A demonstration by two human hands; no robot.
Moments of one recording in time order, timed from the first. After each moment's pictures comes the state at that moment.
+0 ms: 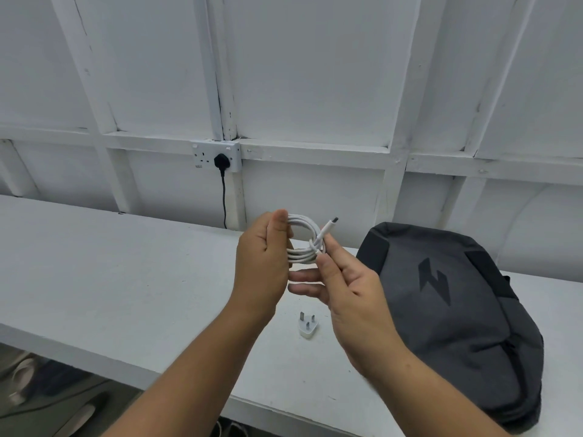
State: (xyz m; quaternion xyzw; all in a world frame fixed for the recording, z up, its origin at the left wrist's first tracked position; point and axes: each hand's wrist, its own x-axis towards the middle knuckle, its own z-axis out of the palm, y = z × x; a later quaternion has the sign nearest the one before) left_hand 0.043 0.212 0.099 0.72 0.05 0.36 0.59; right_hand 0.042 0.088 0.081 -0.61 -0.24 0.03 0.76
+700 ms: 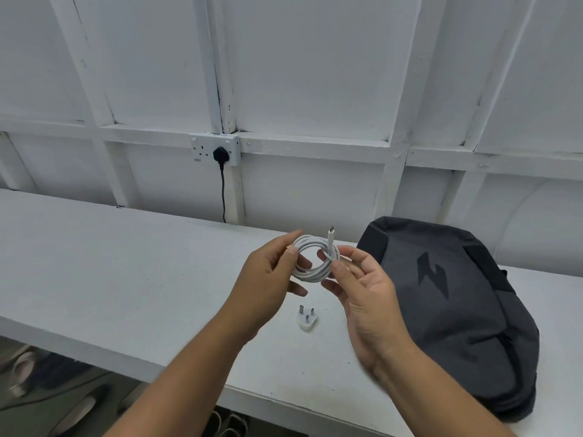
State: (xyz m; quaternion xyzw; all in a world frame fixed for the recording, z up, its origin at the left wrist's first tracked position) left_hand 0.027 0.223 0.071 0.75 0.01 0.17 0.64; right_hand 0.059 0.072 0.053 -0.54 -0.10 0.04 0.83
